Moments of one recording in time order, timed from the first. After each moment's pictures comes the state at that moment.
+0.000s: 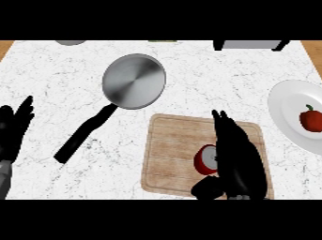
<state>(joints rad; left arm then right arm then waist) -0.13 0.52 -0.06 -1.27 0.12 0.21 0.21 -0.19 -0.06 0.53 -1.94 0.89 0.28 1.17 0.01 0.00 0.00</state>
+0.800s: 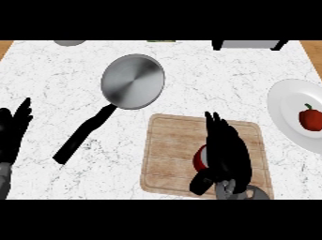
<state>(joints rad) -0.12 0.50 -0.03 -1.27 0.10 0.20 0.21 -0.21 -0.02 0.50 -1.81 0.90 0.34 1.14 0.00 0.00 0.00</state>
